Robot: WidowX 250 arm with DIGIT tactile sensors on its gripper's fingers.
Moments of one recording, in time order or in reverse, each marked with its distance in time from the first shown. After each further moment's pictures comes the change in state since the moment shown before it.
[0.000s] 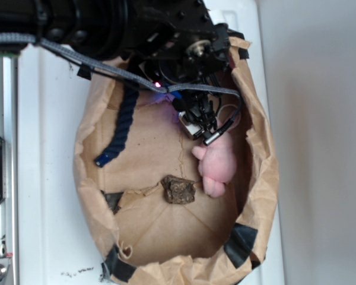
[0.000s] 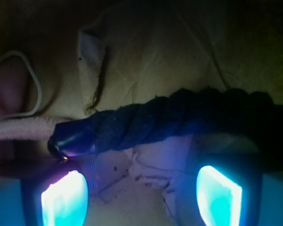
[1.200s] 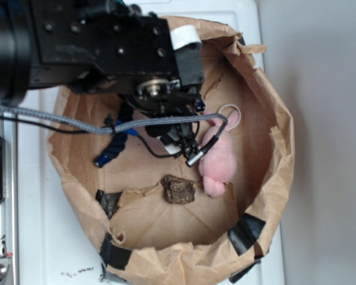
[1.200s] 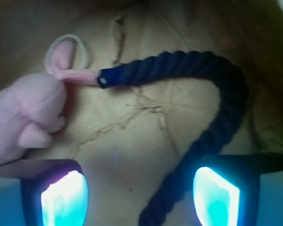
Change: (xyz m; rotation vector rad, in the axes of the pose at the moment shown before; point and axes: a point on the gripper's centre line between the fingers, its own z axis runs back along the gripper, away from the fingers) arm -0.040 -0.010 0.045 0.060 -0.054 0.074
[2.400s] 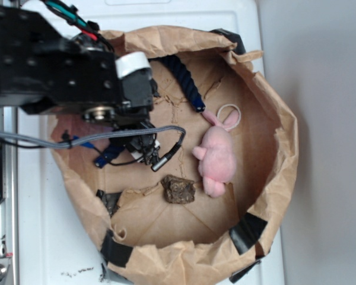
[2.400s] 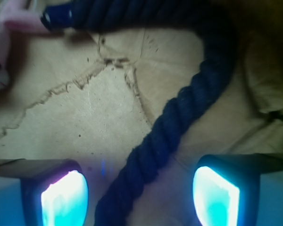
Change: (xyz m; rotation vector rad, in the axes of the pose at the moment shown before) arm -0.023 0.017 -0.032 0.006 -0.025 -0.024
